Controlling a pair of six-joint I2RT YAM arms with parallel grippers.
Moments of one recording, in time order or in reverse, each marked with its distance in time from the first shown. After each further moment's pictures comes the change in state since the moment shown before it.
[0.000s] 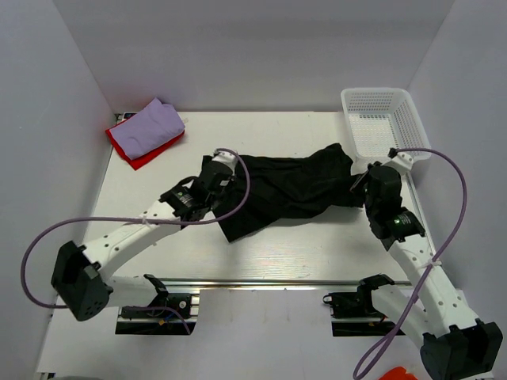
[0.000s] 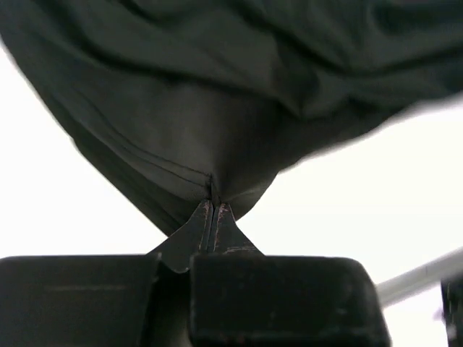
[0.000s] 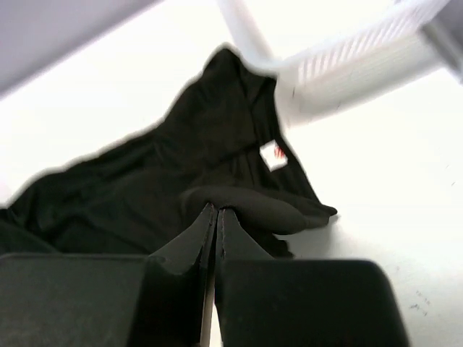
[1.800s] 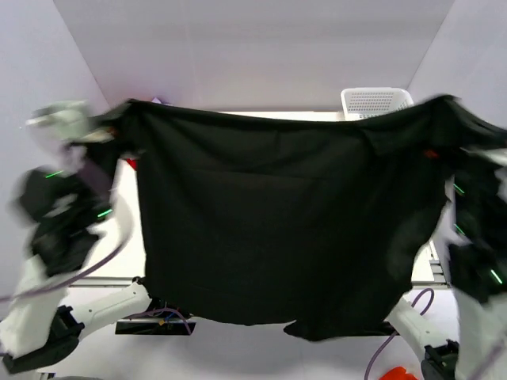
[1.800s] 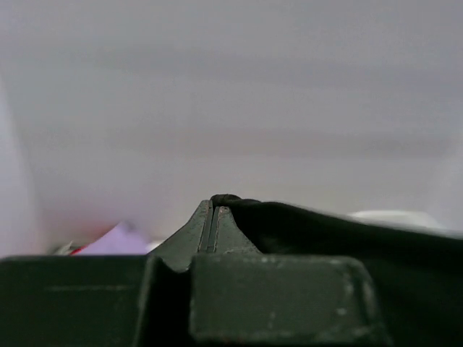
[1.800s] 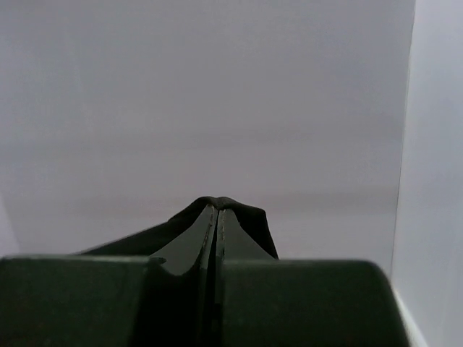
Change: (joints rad) left arm 0.002 -0.420 0.595 0.190 -0.374 0.590; right arm 0.001 -0.114 0.806 0.116 -0.272 -0.475
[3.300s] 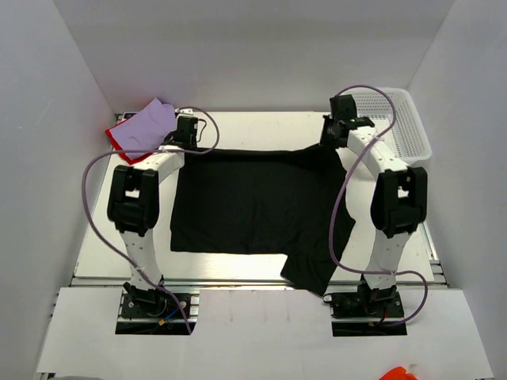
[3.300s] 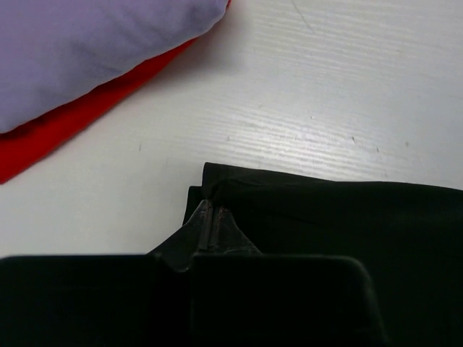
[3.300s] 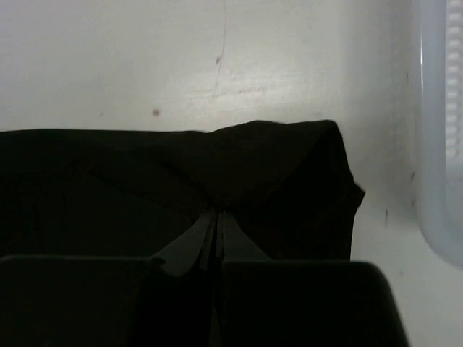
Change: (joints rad) left arm 0.554 1.167 -0.157 0.140 0.140 -0.303; right arm -0.062 1.251 0.140 -0.339 -0.025 0.257
